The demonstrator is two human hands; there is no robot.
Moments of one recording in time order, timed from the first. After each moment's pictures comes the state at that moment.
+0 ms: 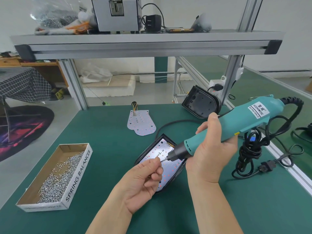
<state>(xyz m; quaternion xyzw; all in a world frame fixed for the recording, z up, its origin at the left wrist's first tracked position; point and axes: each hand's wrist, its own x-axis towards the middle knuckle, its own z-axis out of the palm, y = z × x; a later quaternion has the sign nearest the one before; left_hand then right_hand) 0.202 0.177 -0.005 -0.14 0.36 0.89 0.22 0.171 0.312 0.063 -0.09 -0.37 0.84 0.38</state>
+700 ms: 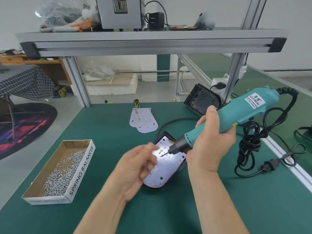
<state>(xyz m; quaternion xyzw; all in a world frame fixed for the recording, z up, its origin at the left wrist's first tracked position) 0.194 0.162 0.000 -0.08 0.56 0.82 0.07 0.158 0.312 0.062 -0.09 -0.41 0.82 0.38</state>
